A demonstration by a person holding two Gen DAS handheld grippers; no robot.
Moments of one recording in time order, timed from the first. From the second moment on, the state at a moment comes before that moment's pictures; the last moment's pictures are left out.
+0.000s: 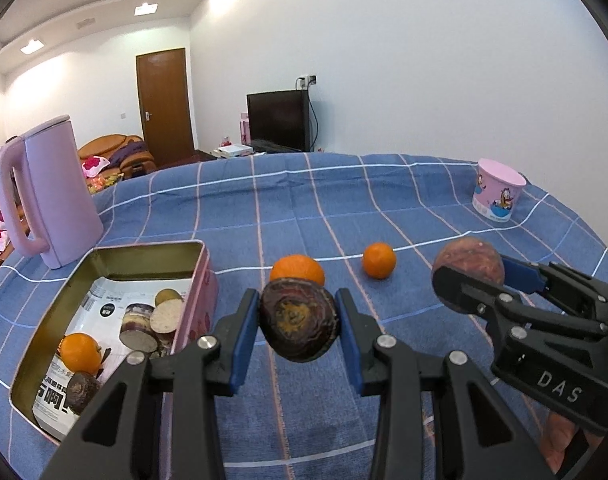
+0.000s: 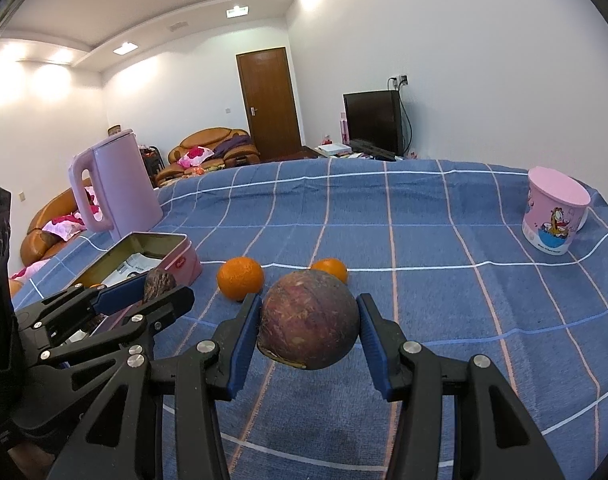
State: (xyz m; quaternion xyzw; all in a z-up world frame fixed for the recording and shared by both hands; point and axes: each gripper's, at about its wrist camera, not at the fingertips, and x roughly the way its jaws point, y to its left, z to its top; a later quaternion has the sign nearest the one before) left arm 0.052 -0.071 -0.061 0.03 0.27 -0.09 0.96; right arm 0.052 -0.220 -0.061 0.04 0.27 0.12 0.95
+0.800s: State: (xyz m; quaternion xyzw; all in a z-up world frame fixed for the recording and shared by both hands) left arm 0.039 -0.069 -0.054 0.04 0.24 -0.08 0.97; right arm 0.042 -0.222 -0.055 0.04 0.24 0.12 0.96
